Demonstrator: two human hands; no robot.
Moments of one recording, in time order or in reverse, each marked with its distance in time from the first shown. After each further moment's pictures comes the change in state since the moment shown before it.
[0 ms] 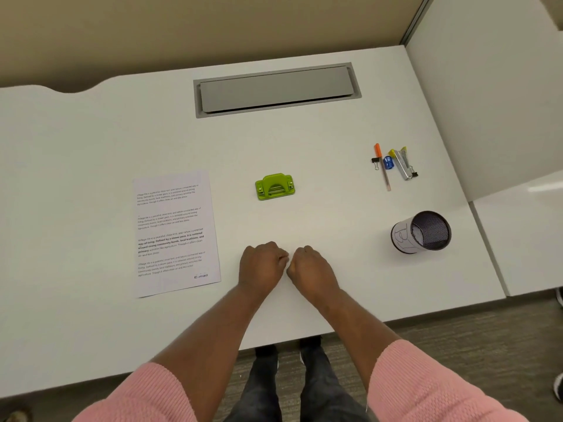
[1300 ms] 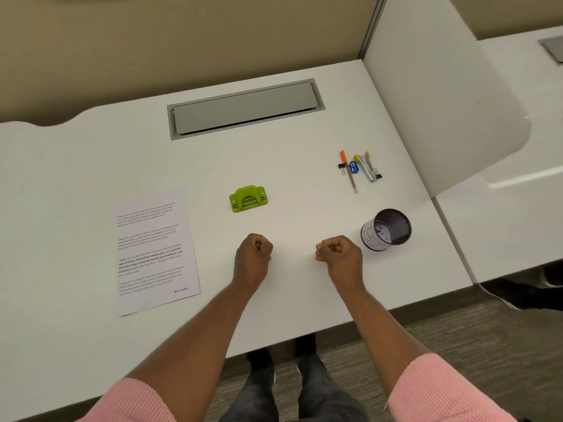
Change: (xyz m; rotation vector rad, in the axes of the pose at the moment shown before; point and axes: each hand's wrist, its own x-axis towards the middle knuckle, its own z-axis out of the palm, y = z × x) left_hand 0.021 0.051 -0.006 -0.658 0.054 -0.394; right_hand -0.022 0.085 -0.063 1.134 0.412 0.333
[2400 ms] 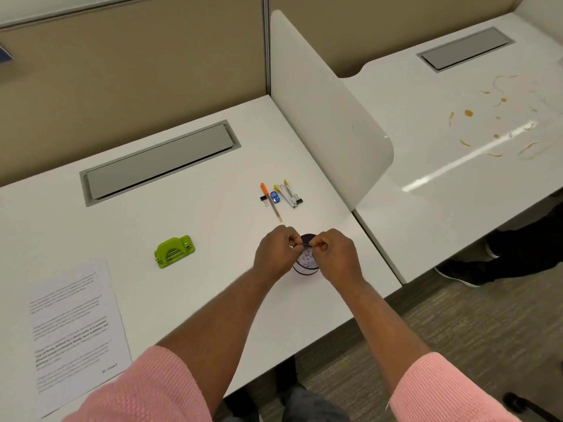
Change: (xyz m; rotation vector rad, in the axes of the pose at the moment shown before) left_hand 0.006 0.162 0.182 0.492 -0.310 0.430; right_hand 0.060 -0.067 -0.149 -0.605 0.155 -0.373
